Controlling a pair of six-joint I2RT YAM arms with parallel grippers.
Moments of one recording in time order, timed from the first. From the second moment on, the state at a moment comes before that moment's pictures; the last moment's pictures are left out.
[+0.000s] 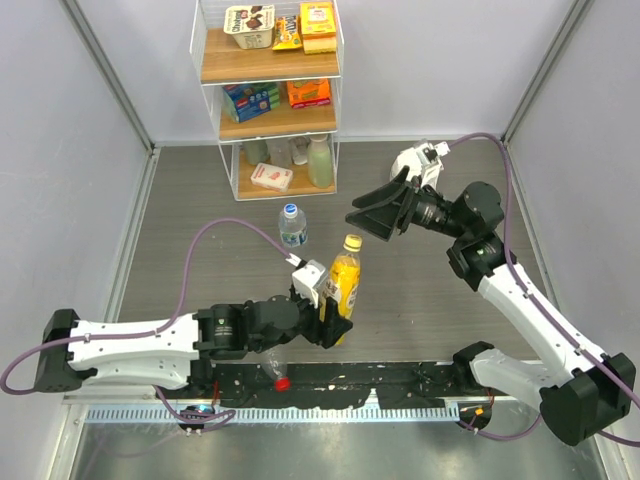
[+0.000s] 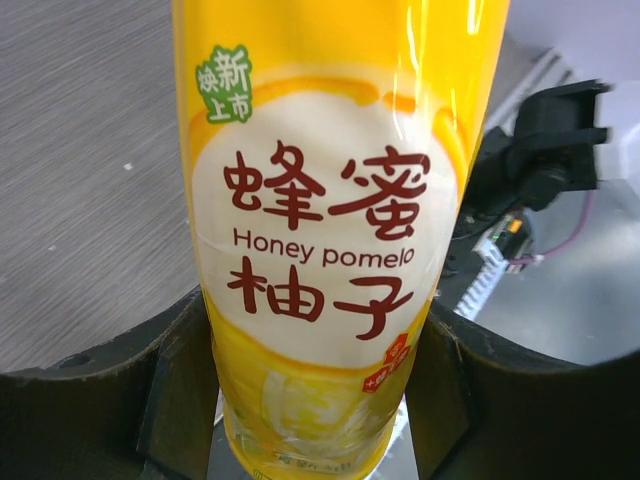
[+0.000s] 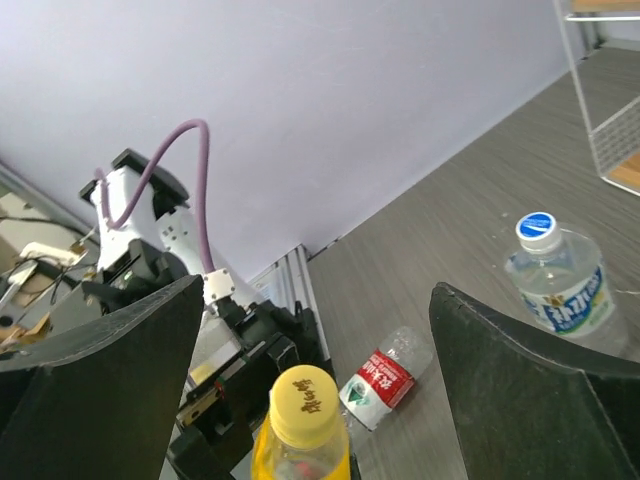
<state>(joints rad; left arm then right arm) -1.41 0.96 0.72 -0.15 -0.37 -0.60 0.42 1.04 0.89 0.41 -0.83 0.79</state>
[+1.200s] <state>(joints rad) -1.41 1.34 1.08 -0.73 -0.85 -0.80 0.66 1.16 1.13 -0.29 -0.16 0.63</state>
